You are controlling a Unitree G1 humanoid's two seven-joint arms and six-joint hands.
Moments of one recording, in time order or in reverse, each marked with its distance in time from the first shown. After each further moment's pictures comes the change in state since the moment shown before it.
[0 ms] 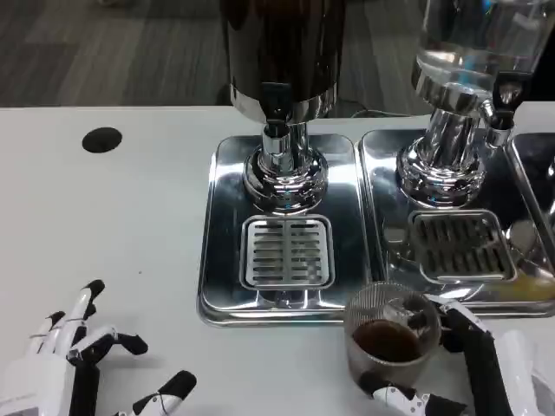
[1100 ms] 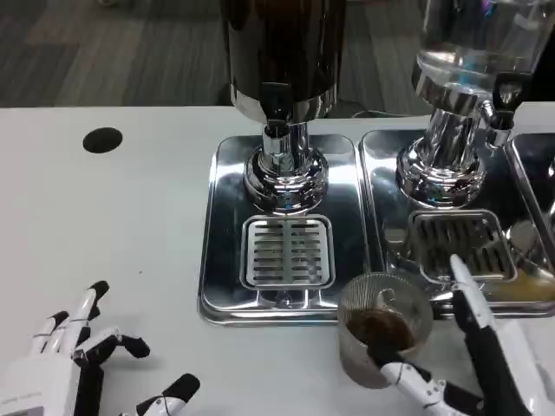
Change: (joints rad) left arm -0.001 0.001 0.001 -0.006 0.031 0.018 -0.011; right arm -0.047 -0.084 -0.033 0.069 0.145 -0.195 0.080
